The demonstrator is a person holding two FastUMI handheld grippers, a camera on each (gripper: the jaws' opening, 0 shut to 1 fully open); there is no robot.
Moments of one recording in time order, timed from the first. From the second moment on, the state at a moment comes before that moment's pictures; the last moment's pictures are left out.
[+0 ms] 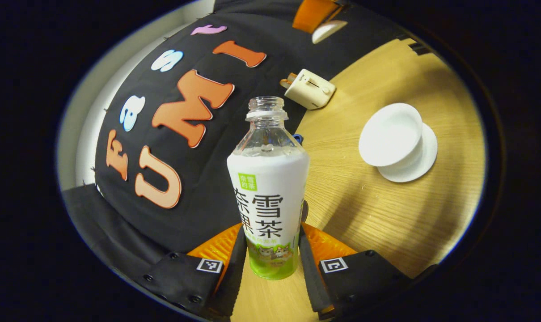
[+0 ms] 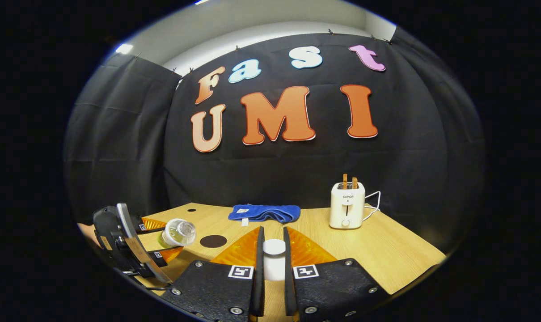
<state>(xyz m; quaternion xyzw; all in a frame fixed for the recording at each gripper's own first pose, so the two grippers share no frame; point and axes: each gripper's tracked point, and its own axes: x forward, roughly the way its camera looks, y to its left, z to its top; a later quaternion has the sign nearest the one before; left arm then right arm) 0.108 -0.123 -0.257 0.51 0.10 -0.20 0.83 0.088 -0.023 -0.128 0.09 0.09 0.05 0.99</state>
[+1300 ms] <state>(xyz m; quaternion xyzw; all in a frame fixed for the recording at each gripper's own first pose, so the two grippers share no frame) 0.112 -0.133 -0.248 0.75 0.02 -0.20 0.63 0.078 -0.040 -0.145 0.09 0.10 0.05 0.99</state>
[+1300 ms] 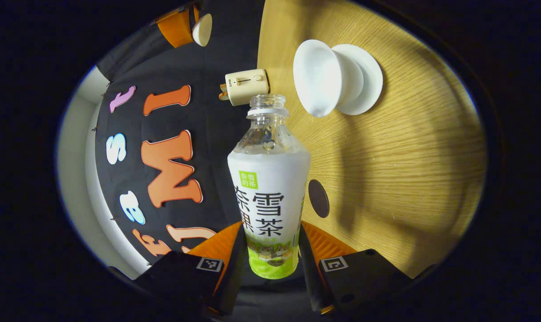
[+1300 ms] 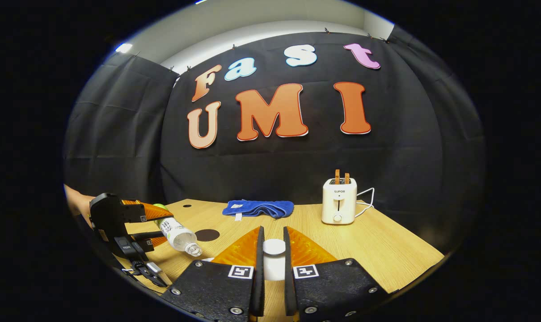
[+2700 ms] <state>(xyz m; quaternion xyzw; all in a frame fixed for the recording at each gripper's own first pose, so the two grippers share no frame) 0.114 -0.141 -0.215 0.82 -0.08 -0.13 0.55 0.076 -0.035 -0.155 0.08 0.11 0.06 0.99</state>
